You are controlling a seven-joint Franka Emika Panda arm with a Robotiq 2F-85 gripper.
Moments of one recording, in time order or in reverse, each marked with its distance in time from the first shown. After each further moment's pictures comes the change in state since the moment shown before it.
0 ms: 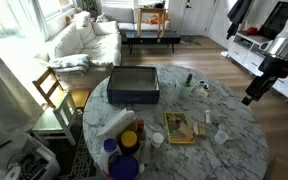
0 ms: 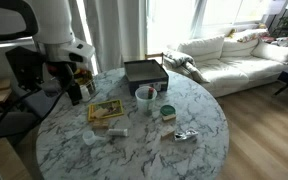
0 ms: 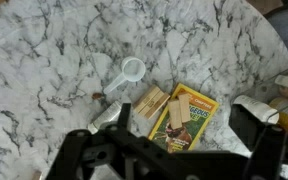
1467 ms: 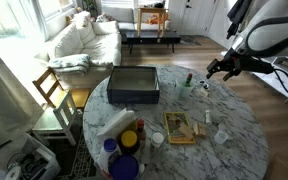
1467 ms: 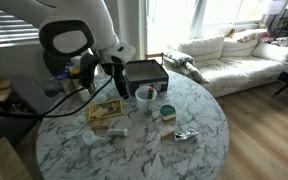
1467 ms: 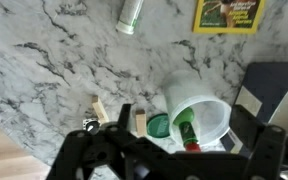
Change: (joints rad) arm -0.086 0.413 0.072 0.221 -0.014 0.515 0.426
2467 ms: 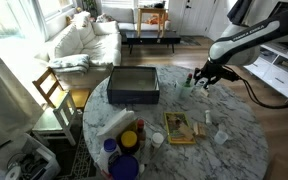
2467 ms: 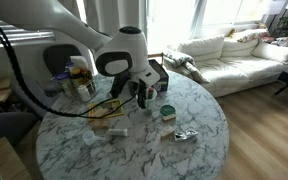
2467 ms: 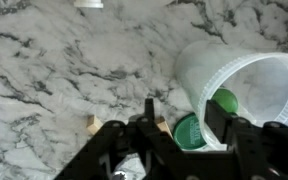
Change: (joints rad) arm -0.023 0.422 -0.005 0.321 0.162 0.001 0.185
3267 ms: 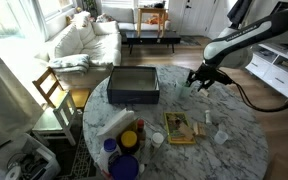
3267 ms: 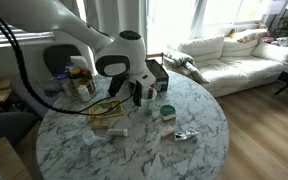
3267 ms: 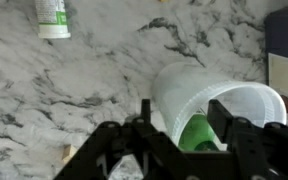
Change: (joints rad) arm 0.000 0.030 0.046 0.012 0.113 0.000 -0.018
